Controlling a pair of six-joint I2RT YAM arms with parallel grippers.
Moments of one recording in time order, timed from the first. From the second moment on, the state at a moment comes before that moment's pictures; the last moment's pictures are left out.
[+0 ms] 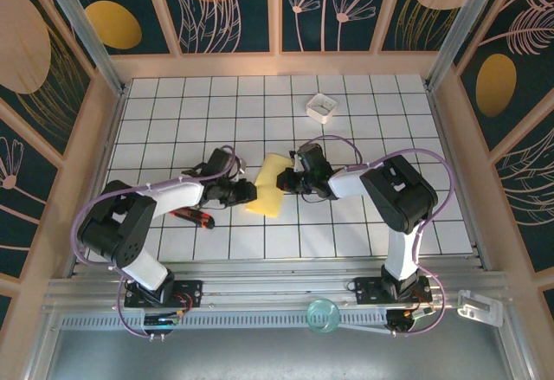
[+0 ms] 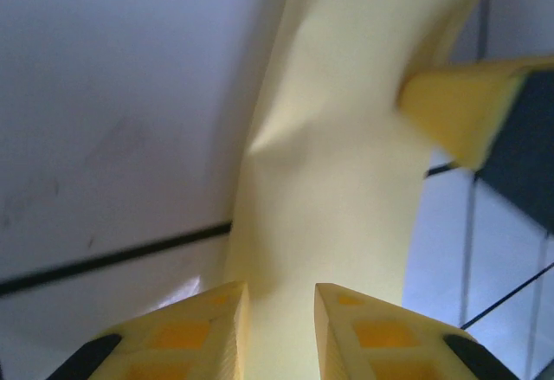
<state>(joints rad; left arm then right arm) -0.51 1.61 0.78 -0.18 0.39 -0.67 0.63 1.89 0.85 0.24 -0.38 0.72</state>
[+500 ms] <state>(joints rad) -0.46 2.05 1.23 -0.16 0.42 -0.61 0.63 1.89 0.85 0.25 -0.39 0.72</state>
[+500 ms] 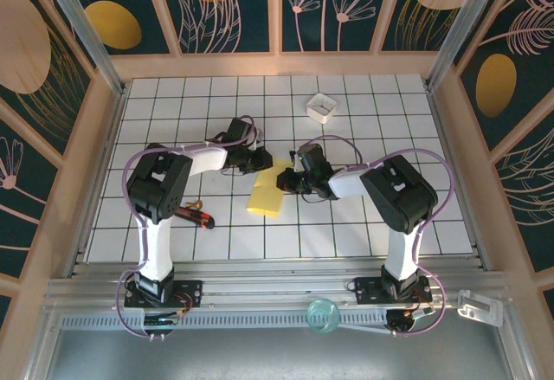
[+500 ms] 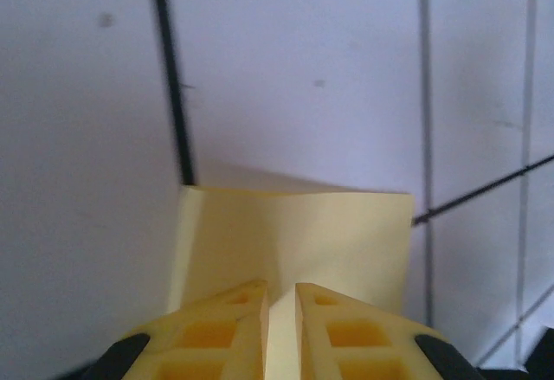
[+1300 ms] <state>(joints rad) -0.46 1.87 1.01 -0.13 0.48 -0.62 0.63 1.89 0.84 0.27 -0.39 0.72</state>
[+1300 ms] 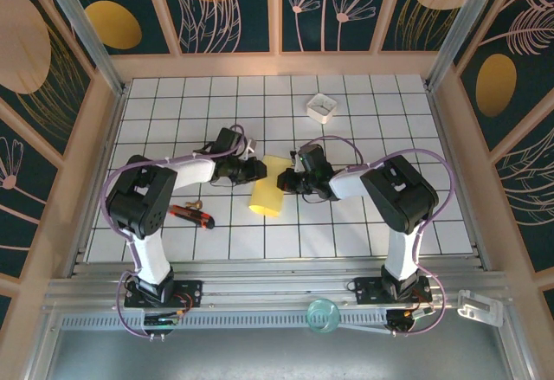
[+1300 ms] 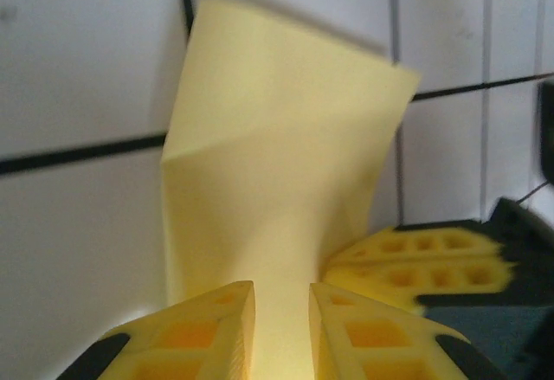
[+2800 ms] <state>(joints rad) -0.55 1.58 0.68 -0.07 0.48 -0.65 0.63 1.88 0.84 0.25 -0.38 0.70</state>
